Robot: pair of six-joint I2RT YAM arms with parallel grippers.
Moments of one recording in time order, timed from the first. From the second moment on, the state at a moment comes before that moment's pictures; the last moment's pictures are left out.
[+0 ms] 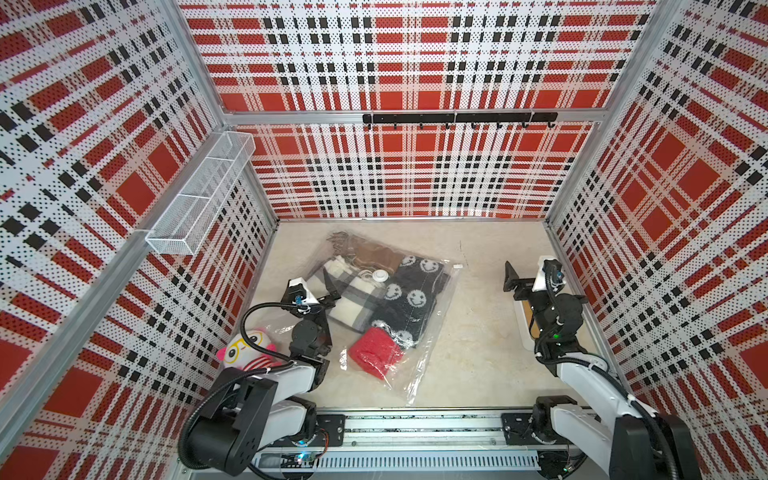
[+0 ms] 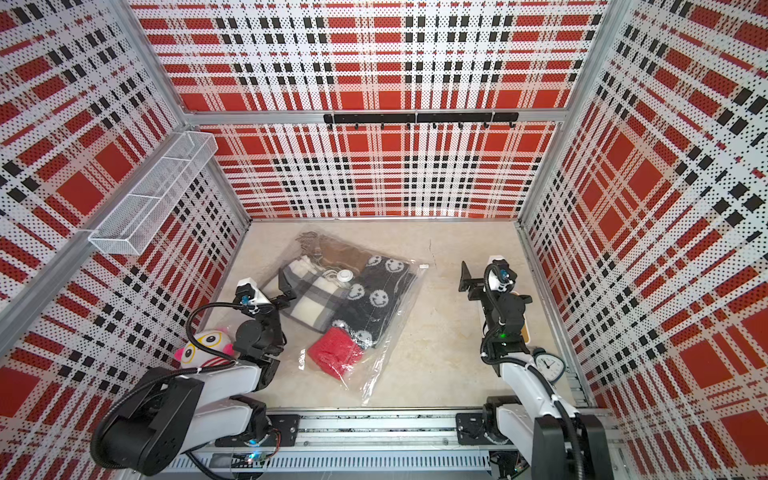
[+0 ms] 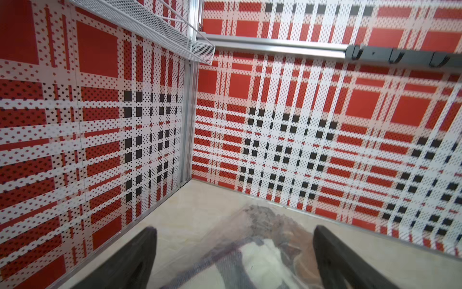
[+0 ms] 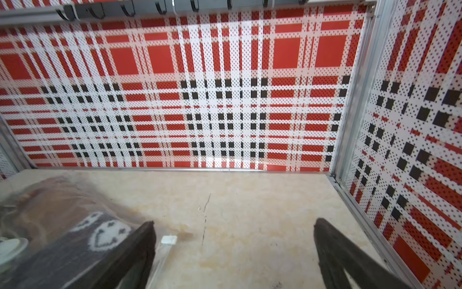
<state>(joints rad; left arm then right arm) -0.29 1.19 0.14 1.34 -0.59 -0.05 0.04 0.96 0.36 0.69 -0.05 0.08</state>
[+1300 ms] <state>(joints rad) -0.92 1.10 0.49 0.59 -0.35 -0.25 0.18 0.88 0.42 0.24 -0.38 0.61</state>
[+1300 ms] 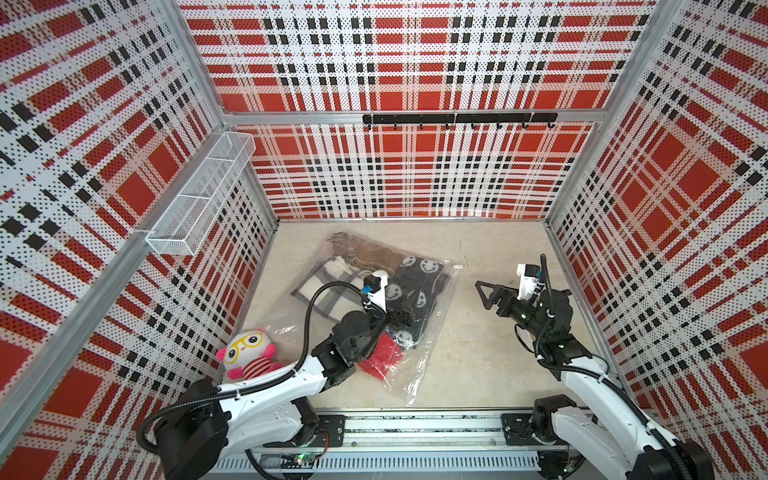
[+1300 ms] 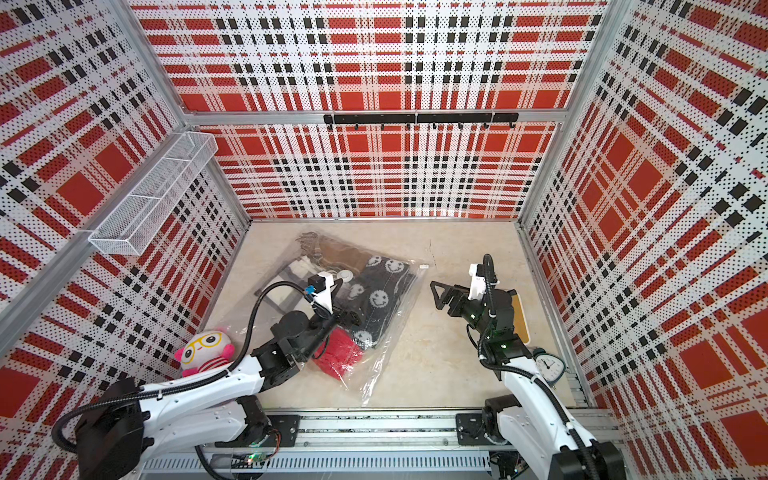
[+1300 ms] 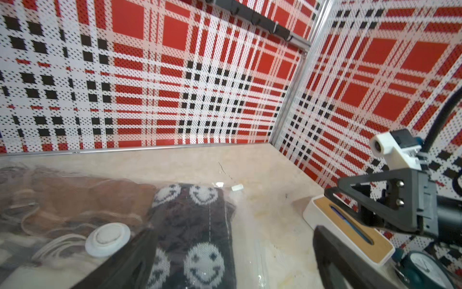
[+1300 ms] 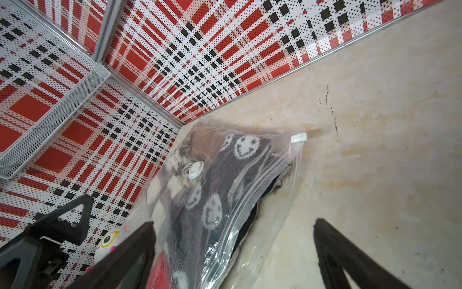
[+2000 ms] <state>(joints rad) -1.11 1.62 0.74 0.33 -0.55 -0.27 0.15 0.95 0.38 0.29 -0.39 0.66</state>
